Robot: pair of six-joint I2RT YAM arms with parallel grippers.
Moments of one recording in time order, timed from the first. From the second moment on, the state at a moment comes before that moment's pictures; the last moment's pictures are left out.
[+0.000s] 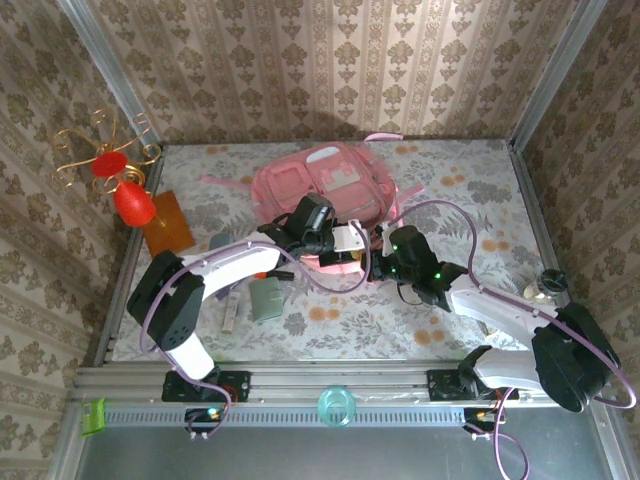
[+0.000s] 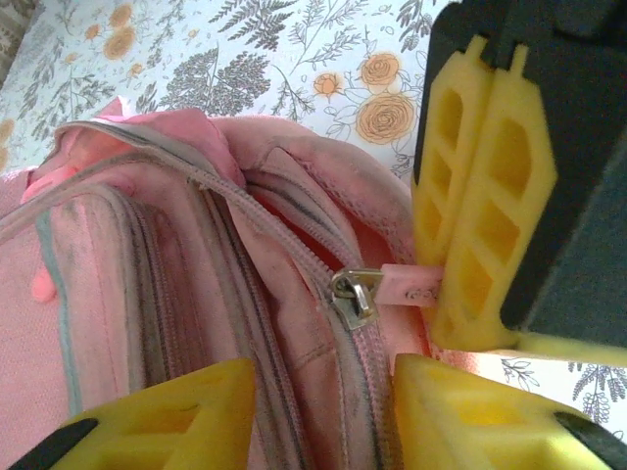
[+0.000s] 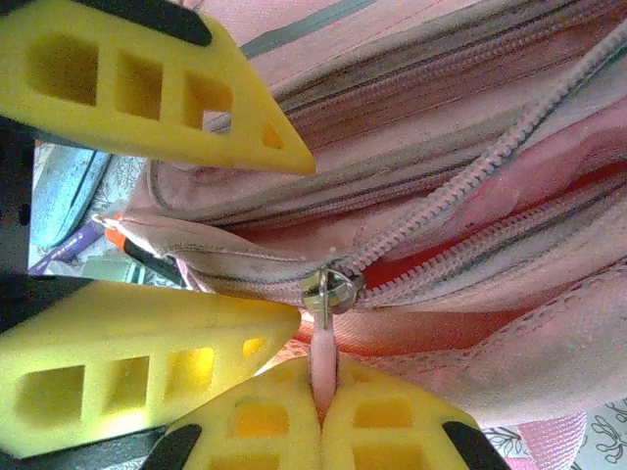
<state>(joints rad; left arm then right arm) -0.81 1.66 1.11 -0.18 0.34 0.73 0.60 1.24 0.63 -0.02 -0.11 0.50</state>
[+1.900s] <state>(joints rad) -0.76 1.68 1.11 -0.15 0.46 0.59 0.58 1.18 0.64 -0.08 -0.13 0.45</state>
